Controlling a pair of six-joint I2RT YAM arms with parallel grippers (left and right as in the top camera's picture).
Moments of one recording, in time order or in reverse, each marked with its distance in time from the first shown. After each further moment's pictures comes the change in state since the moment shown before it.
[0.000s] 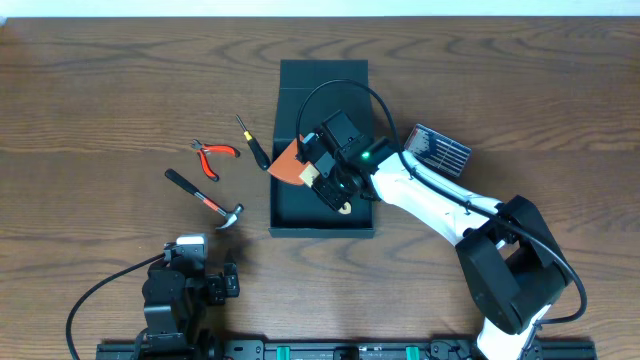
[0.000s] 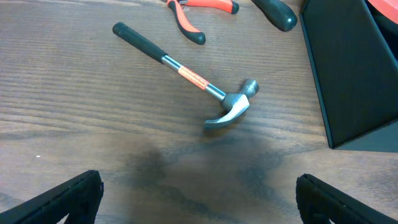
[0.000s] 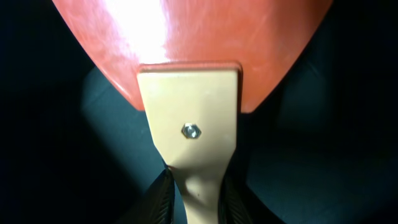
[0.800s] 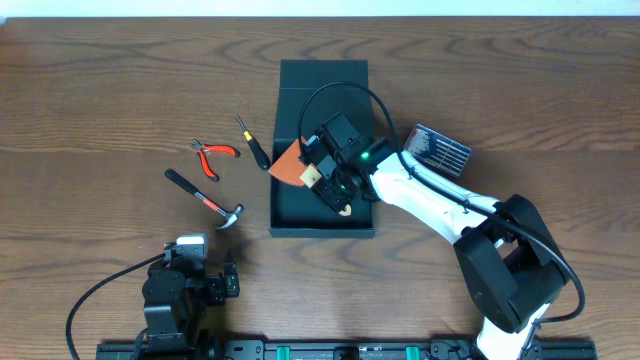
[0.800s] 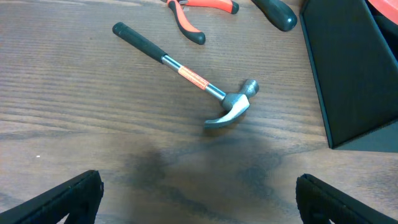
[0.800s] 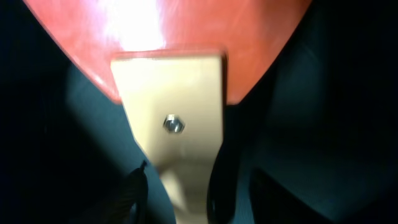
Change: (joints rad) left arm 0.000 0.000 0.000 0.000 0.000 0.000; right arm 0.000 0.007 -0.002 -0.010 0.028 0.014
